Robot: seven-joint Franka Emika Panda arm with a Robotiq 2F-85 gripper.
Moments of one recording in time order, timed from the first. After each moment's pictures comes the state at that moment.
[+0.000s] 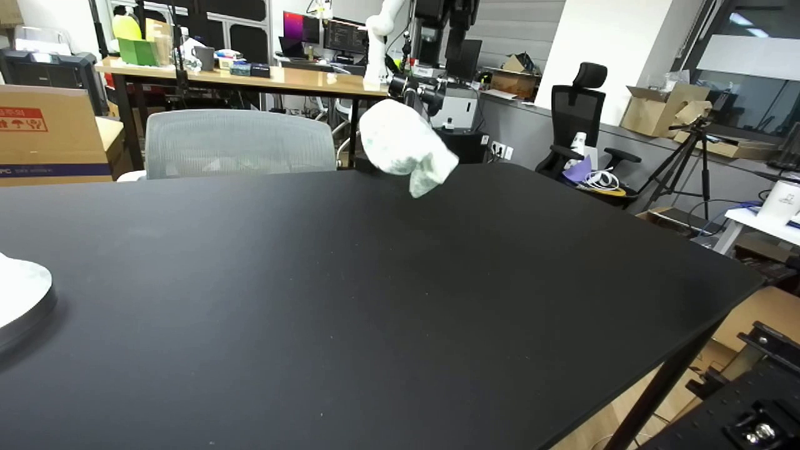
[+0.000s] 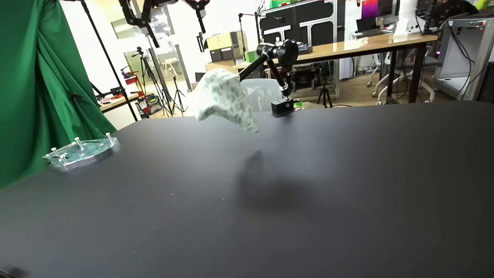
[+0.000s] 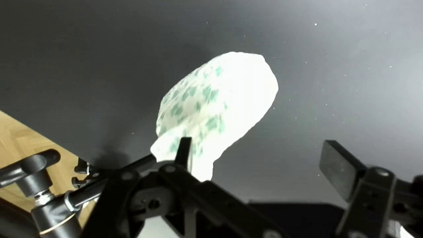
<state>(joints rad) 0.04 -0.05 0.05 -2.25 -0.06 2.32 -0.57</state>
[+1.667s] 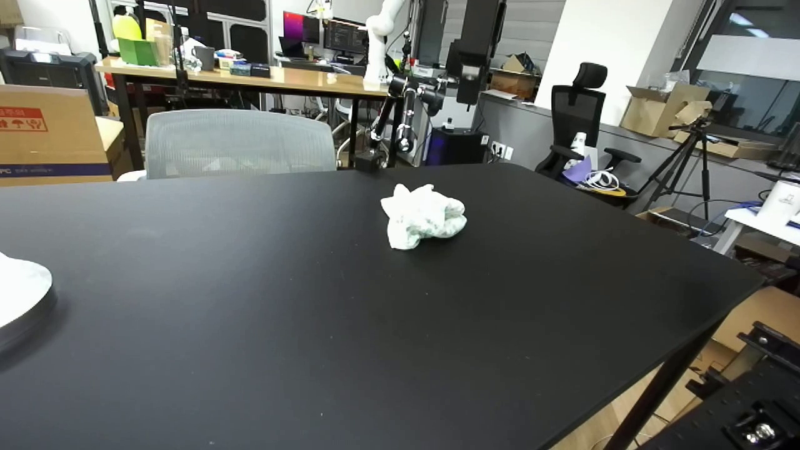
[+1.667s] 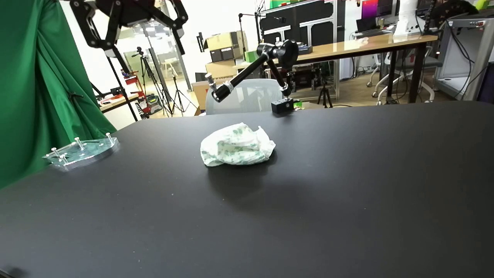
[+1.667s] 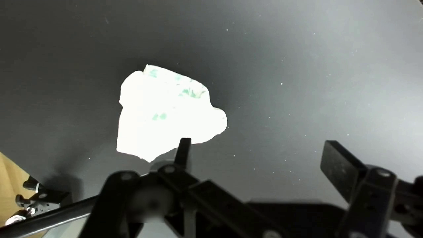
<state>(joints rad) 0.08 -0.21 0.03 -2.50 -0.11 2.37 -0.67</state>
